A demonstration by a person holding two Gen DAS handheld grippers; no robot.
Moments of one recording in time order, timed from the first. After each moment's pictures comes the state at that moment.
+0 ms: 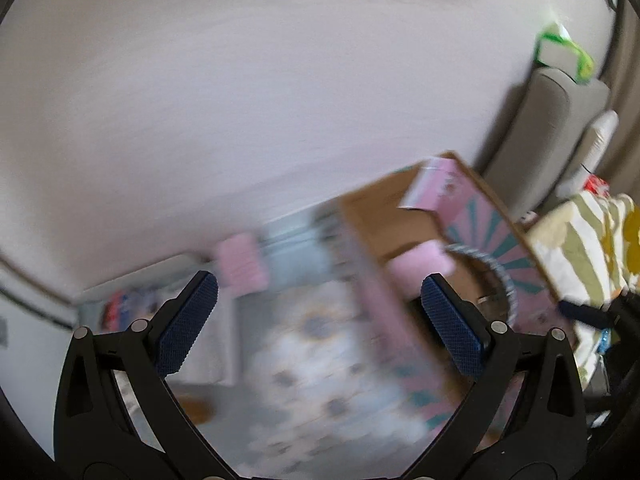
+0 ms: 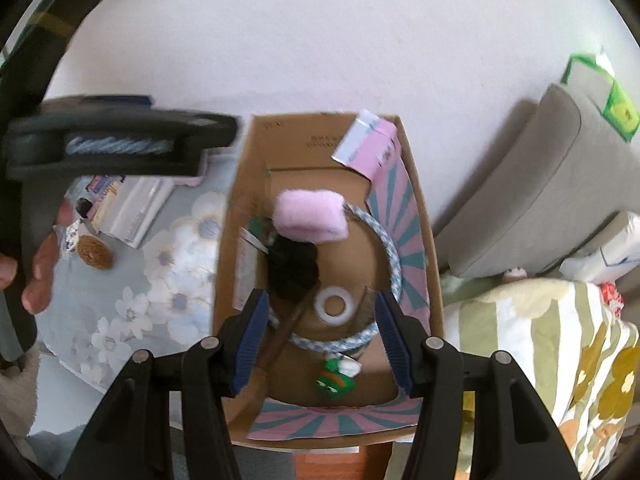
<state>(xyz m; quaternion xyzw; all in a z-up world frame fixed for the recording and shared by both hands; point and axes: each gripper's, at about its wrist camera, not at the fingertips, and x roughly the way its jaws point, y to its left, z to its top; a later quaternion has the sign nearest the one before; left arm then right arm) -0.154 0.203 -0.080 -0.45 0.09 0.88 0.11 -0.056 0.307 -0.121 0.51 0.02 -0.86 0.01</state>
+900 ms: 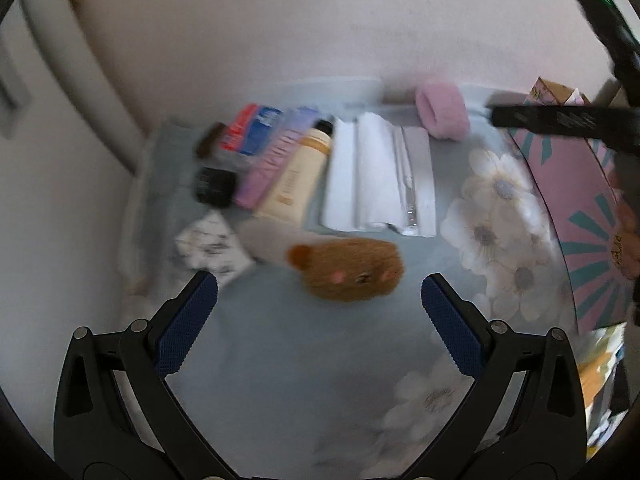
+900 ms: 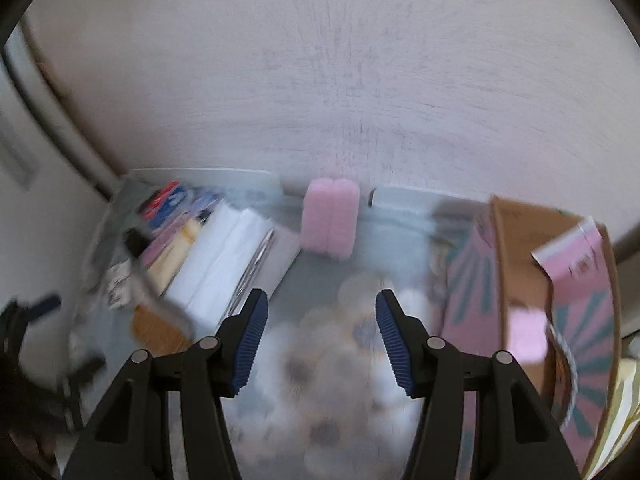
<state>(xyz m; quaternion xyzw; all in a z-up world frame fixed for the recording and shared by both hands) -0.092 0.006 -0.197 -0.53 0.01 0.85 0.01 -0.198 0.140 -0.190 0.52 0.02 -0.85 0.10</state>
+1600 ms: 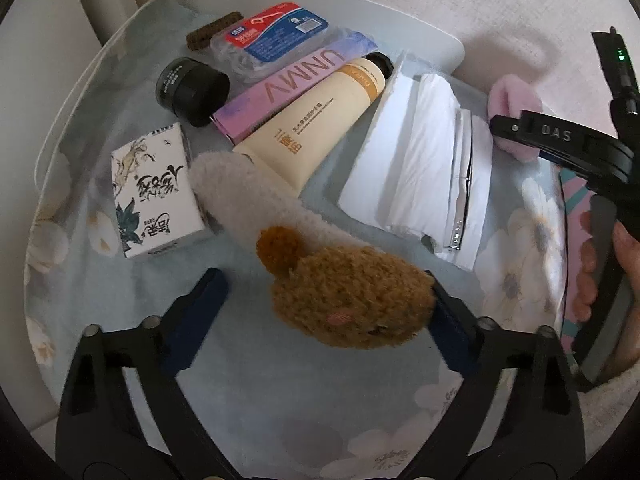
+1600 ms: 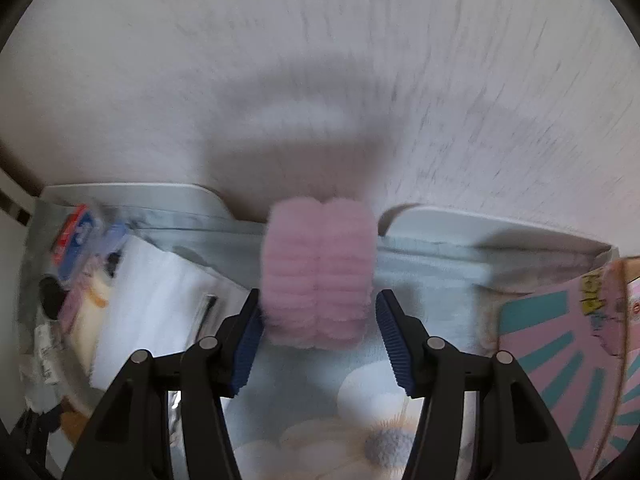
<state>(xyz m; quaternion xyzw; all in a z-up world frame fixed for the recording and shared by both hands) -0.118 -0.013 -0.264 -0.59 -0.15 0.79 -0.06 -0.272 0.127 -0.271 0.56 0.02 -0.83 0.05</state>
